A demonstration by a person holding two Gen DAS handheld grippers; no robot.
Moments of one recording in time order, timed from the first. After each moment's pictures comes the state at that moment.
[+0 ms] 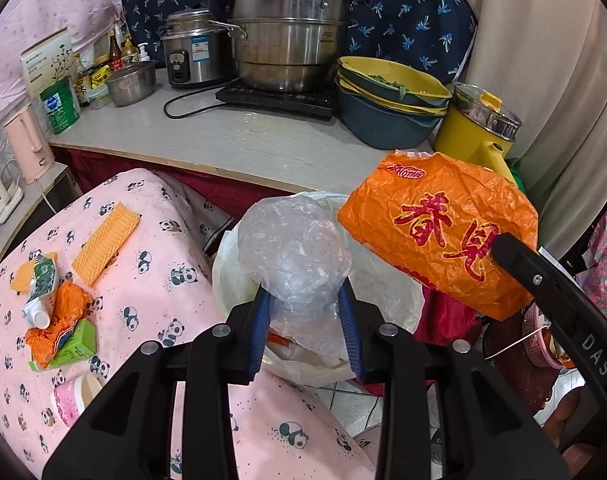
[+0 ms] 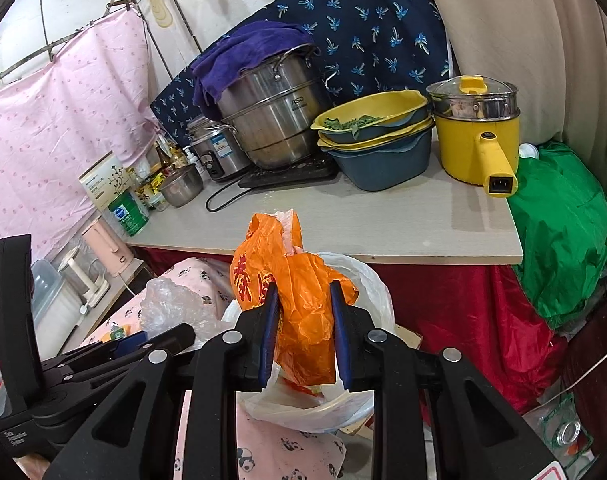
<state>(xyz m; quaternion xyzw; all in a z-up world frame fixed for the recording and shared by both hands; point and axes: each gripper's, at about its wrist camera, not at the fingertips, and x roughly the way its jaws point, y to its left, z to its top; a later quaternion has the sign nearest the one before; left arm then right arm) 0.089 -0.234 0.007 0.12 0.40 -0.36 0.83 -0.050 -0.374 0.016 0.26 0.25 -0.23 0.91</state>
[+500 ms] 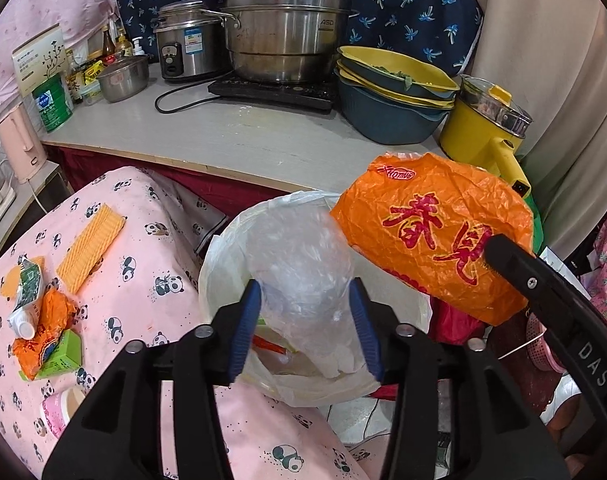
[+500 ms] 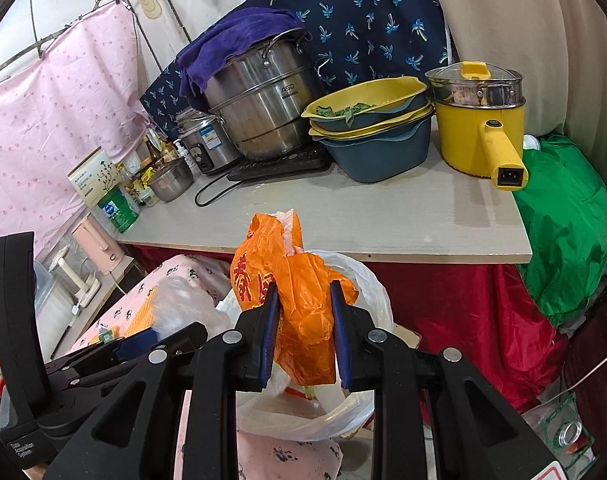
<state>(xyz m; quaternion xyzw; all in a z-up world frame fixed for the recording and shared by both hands) 0.105 -0.252 -0.010 0.12 0.41 -0.36 0.83 -0.027 -0.386 0.002 0.26 0.26 -0.23 0.90</state>
